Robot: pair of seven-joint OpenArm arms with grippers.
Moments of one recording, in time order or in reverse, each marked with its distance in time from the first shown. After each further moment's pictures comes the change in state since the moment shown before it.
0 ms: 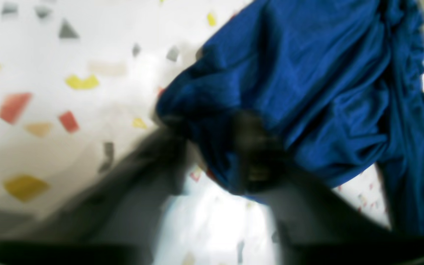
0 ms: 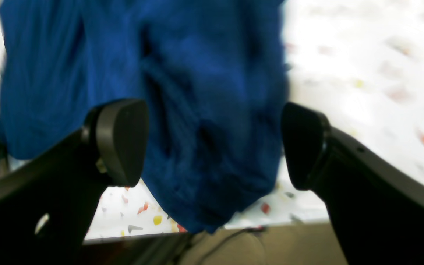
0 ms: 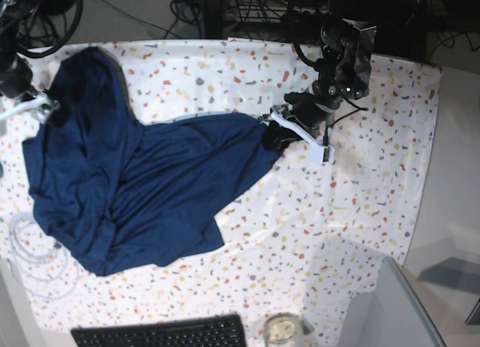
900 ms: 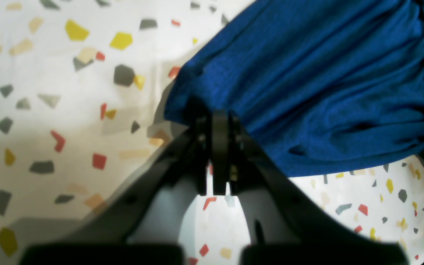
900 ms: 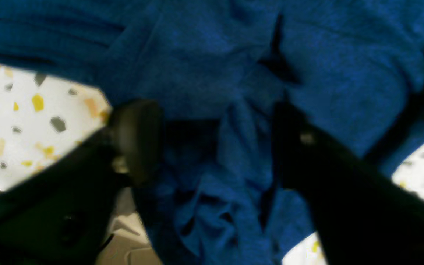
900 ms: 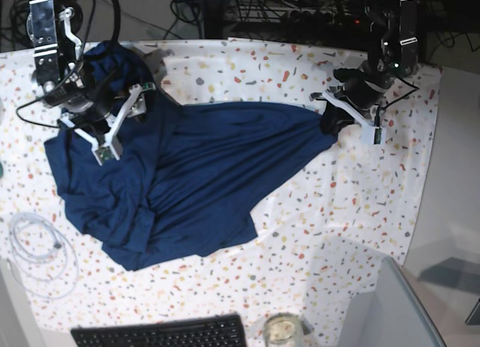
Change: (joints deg) left arm 10.3 -8.1 -6.7 14.0 0.7 0.4 1.7; right arm 2.6 4.7 -37.1 -0.9 -23.5 0.0 8.1
